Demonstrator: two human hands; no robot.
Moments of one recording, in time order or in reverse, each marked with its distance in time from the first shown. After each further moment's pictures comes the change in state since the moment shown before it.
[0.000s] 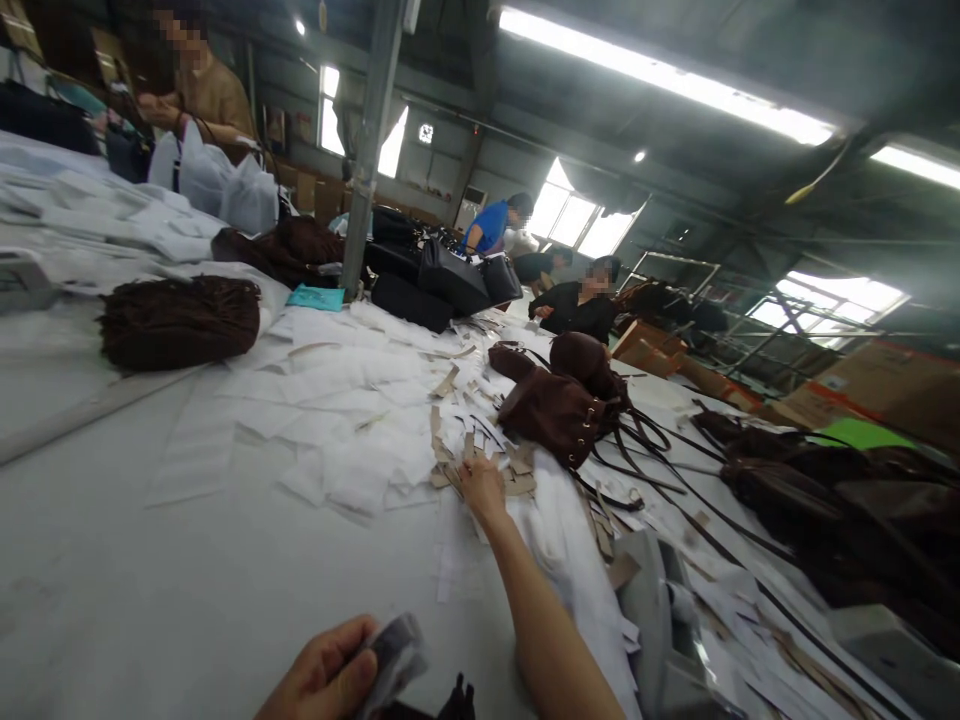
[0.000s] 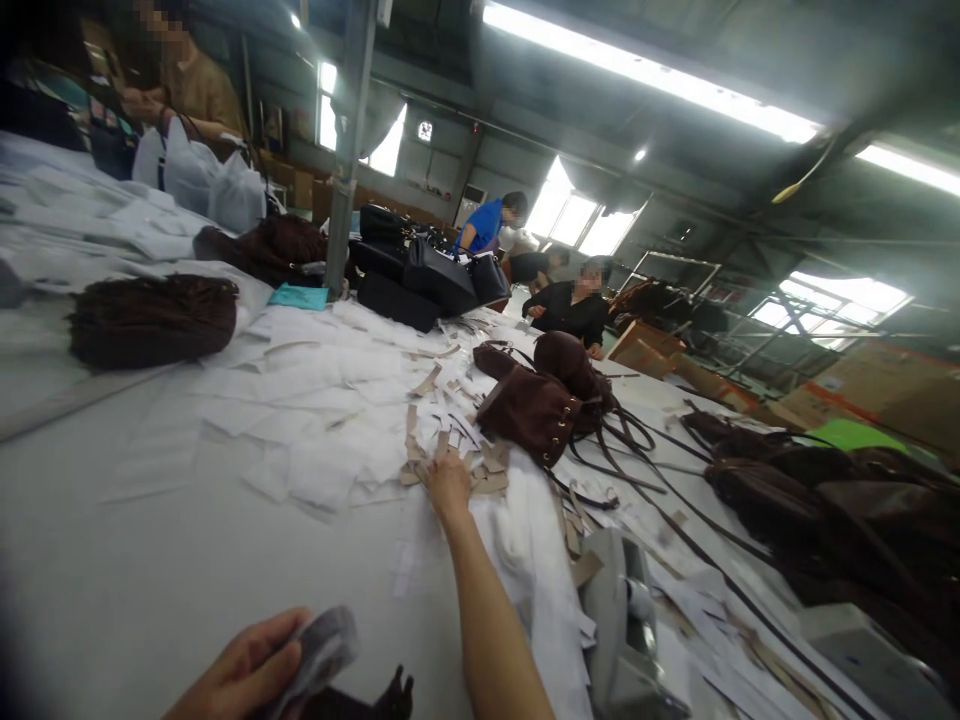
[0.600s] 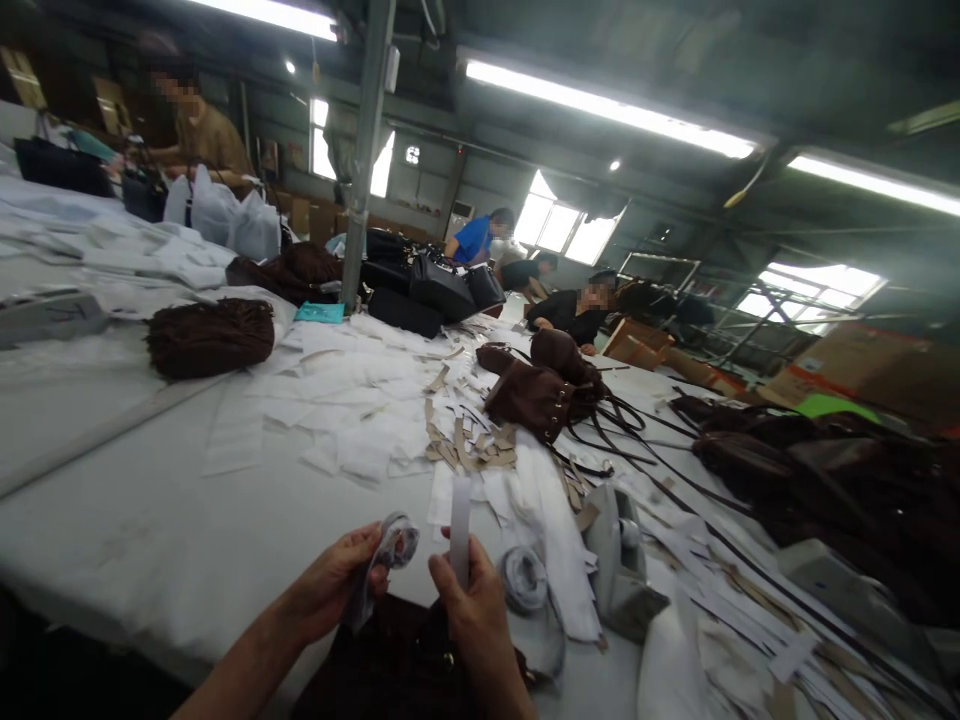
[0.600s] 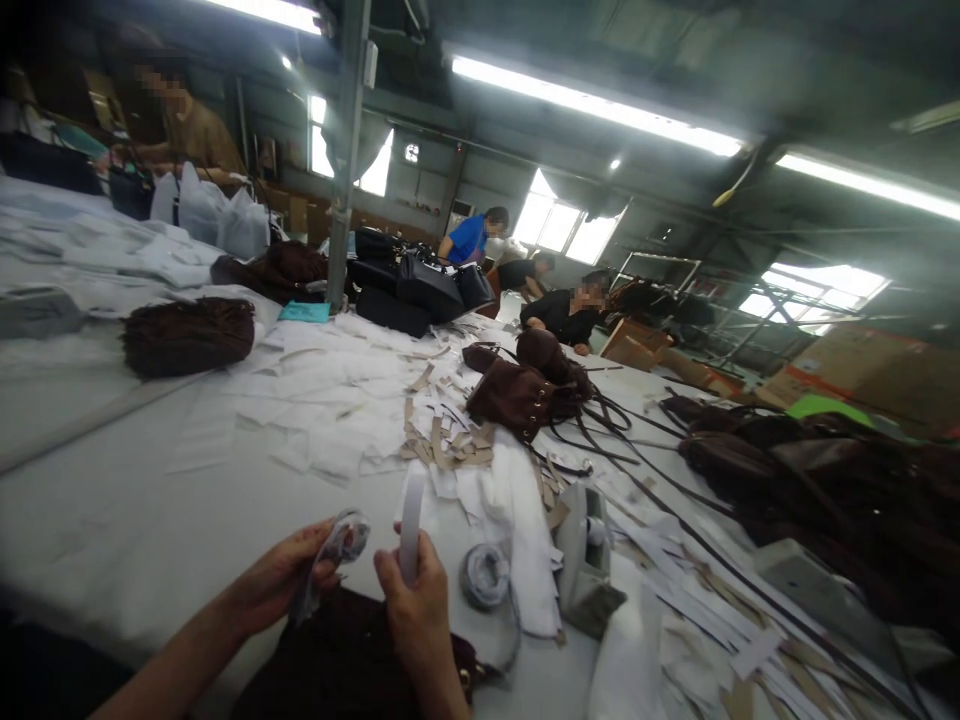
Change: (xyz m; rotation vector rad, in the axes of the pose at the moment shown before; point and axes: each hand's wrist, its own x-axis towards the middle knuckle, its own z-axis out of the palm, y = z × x) left_hand -0.006 0.016 0.007 -0.277 -0.159 0.034; right_hand -0.239 -0.070 -0.069 0.781 -0.055 0.114
